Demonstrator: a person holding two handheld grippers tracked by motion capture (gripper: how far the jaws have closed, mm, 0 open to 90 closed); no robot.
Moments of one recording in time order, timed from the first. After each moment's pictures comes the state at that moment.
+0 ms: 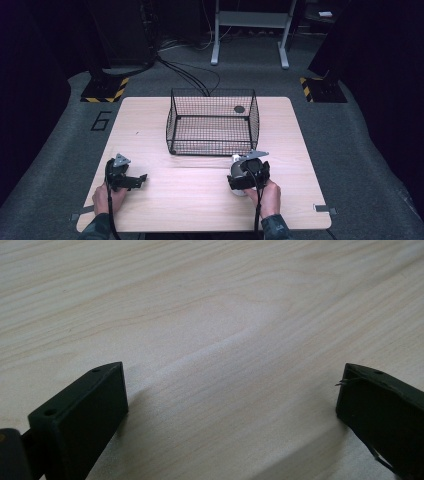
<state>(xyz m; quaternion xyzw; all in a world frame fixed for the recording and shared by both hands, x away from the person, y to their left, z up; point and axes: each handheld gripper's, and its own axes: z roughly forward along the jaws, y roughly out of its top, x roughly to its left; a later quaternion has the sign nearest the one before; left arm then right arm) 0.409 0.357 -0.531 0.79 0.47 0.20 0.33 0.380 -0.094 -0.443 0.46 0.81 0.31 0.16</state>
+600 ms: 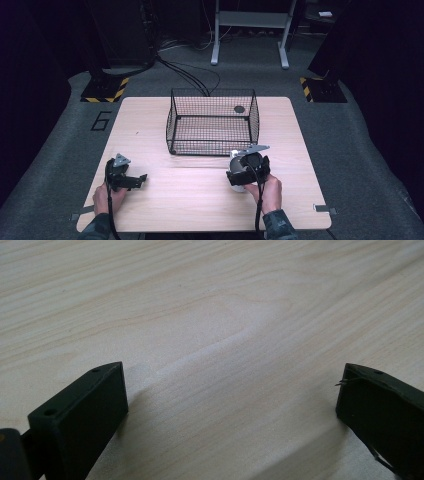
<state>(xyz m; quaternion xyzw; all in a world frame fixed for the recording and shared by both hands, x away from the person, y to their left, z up) 0.409 0.357 -0.532 0.79 0.47 0.21 0.33 0.385 -0.092 -0.421 0.45 0.82 0.32 0.16</state>
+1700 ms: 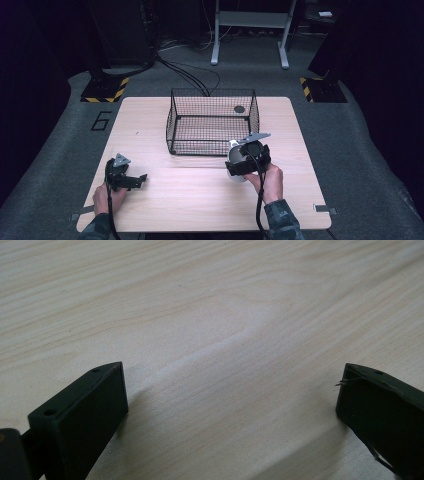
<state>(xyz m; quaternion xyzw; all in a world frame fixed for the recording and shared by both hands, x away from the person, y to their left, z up) 0.409 0.356 -0.532 0.79 0.47 0.21 0.33 0.398 -0.089 -0.385 0.43 0.82 0.33 0.16</state>
